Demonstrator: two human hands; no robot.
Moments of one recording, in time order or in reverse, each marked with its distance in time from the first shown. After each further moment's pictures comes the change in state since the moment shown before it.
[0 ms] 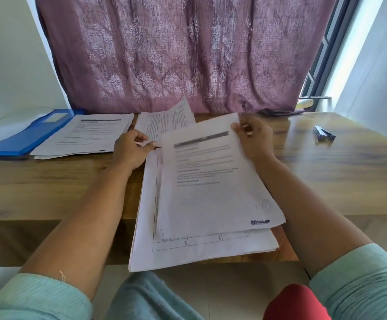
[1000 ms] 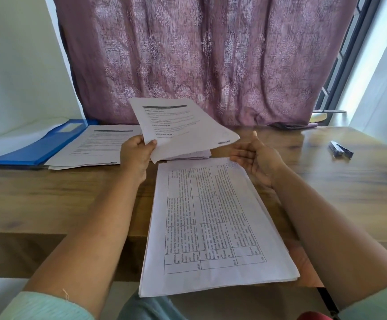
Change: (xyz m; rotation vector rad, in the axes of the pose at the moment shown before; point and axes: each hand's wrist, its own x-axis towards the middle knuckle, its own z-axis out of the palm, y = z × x) left_hand 0.013 0.009 -0.005 -0.738 0.087 -0.192; right_hand 0.000 -0.021 0.004 0.787 -0.351 0.717
